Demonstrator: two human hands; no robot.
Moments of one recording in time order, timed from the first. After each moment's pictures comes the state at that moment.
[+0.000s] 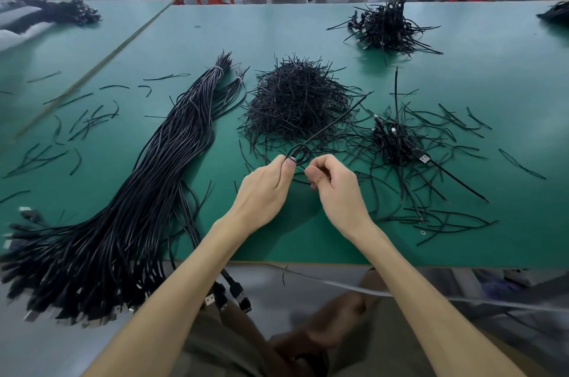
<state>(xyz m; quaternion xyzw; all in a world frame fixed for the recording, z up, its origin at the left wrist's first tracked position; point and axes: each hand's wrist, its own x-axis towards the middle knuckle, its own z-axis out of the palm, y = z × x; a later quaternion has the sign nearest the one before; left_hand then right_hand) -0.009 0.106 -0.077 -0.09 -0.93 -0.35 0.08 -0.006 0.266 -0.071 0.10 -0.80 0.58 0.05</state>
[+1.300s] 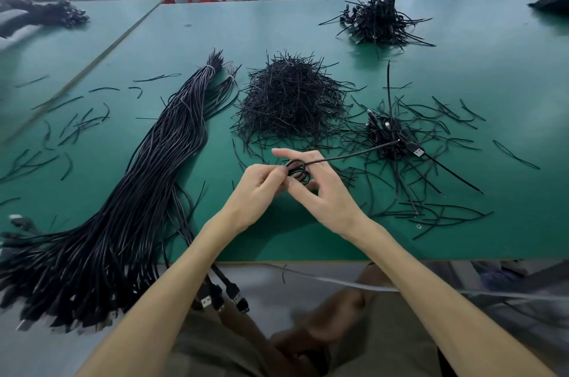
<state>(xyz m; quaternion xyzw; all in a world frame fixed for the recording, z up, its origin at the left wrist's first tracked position) 0.001 0.102 -0.069 -0.13 -0.79 -0.60 -0.01 0.002 0.268 -0.072 0.26 -0.78 0.57 0.04</state>
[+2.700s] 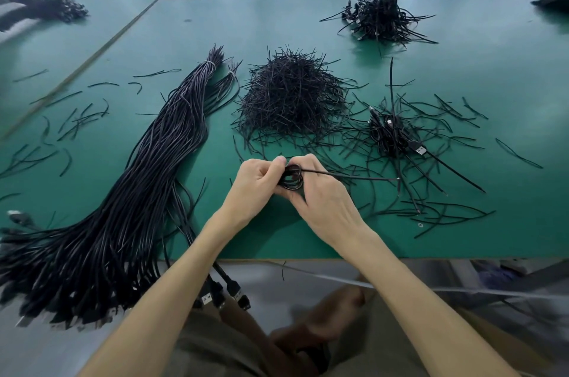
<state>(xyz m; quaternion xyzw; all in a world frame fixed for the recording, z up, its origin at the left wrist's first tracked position) -0.002 0.096 -0.074 -0.09 -0.81 -0.58 0.05 0.020 0.251 -0.068 0.24 -0.90 0.33 0.13</state>
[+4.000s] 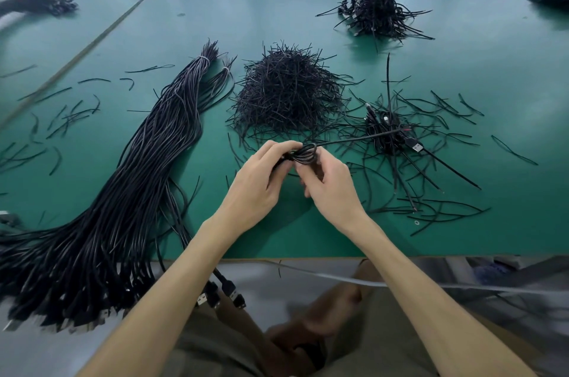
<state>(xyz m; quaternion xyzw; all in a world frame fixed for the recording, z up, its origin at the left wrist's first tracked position) -0.004 0.100 -0.082 -0.23 -0.87 -0.41 0.16 -0.001 0.266 -0.073 0.14 -0.80 0.58 0.07</state>
